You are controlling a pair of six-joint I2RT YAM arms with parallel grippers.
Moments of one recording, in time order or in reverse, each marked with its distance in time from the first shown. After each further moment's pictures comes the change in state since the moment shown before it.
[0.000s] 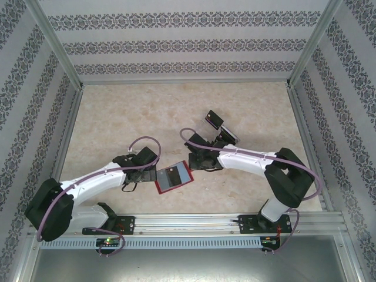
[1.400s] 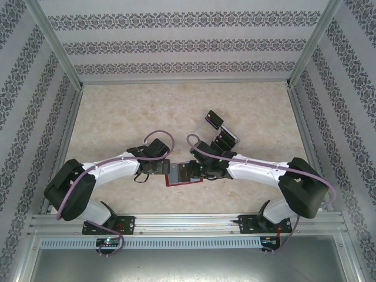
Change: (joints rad) left arm -0.001 0.232 0.117 0.183 0.105 0.095; right arm 0.058 -0.128 -0.157 0.156 -0.183 0.087
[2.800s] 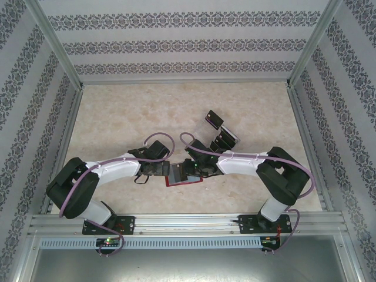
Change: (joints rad) left arm 0.000 0.018 -0.032 0.043 0.000 0.003; right arm -0.026 0.186 0.047 0.118 -0.057 0.015
